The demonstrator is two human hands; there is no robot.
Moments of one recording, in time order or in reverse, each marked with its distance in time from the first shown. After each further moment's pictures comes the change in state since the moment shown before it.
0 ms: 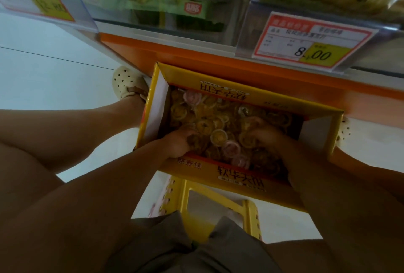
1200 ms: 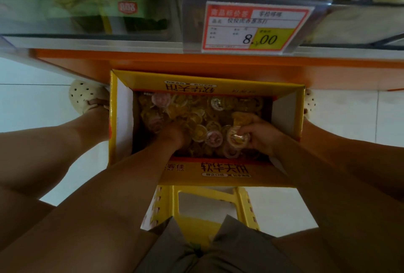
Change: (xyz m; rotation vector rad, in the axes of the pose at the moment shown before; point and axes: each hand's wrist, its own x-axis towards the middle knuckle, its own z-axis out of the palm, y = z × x) left_hand 0.066 0.022 0.023 0.208 0.071 -0.161; right_hand -0.052 0.022 -0.015 0.609 0.005 0.131
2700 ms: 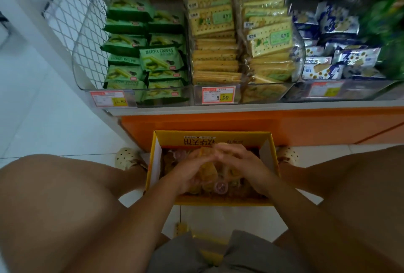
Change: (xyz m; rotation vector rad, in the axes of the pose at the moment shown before) left_hand -0.197 0.059 -0.062 -1.091 -0.093 0.255; right_hand -0.182 -0.002 0.075 -0.323 -0.076 -0.682
